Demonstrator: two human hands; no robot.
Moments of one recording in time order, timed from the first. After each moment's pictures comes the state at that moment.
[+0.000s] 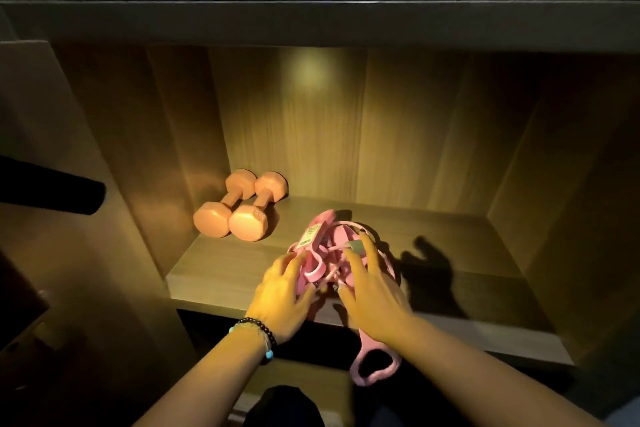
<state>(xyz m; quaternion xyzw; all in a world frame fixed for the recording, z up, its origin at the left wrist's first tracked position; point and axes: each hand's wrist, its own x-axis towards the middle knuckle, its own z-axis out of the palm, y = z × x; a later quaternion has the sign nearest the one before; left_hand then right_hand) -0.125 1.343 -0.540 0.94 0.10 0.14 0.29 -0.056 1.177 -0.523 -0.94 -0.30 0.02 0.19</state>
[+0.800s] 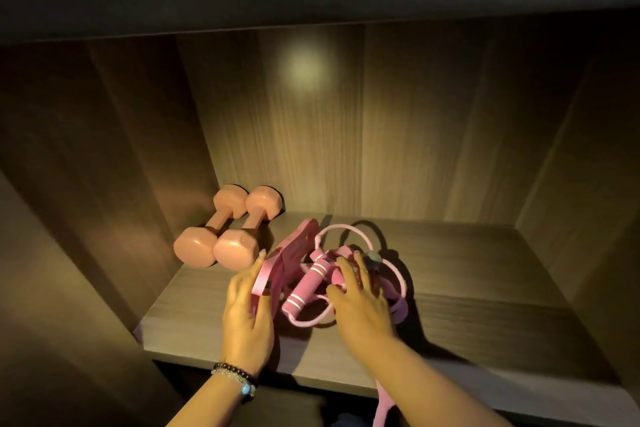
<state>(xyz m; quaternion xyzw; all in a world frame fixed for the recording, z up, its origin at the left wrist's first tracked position) -0.083 1.377 -0.569 0.80 0.16 0.36 0.44 0.004 1.225 -0.562 -0.94 -0.33 0.00 0.09</state>
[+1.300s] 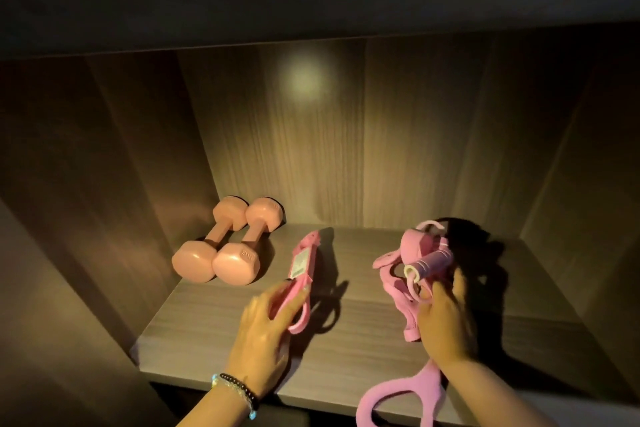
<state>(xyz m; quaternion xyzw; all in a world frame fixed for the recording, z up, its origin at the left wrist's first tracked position) -0.070 1.405 -0.599 0.94 -0.01 0.29 0.16 0.044 1.151 -0.573 -0.94 0.02 -0.08 0.34</state>
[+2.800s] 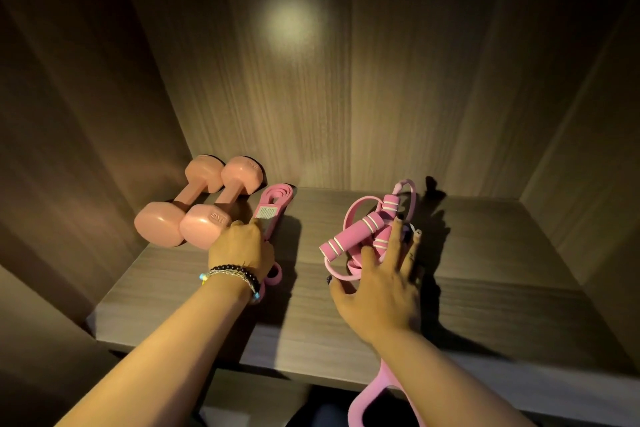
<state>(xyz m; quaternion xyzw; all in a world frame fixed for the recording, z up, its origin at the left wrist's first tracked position) 0.011 1.405 -0.555 0.96 0.26 0.09 0.04 0.030 1.195 -0.592 -0.97 -0.15 -0.05 0.17</state>
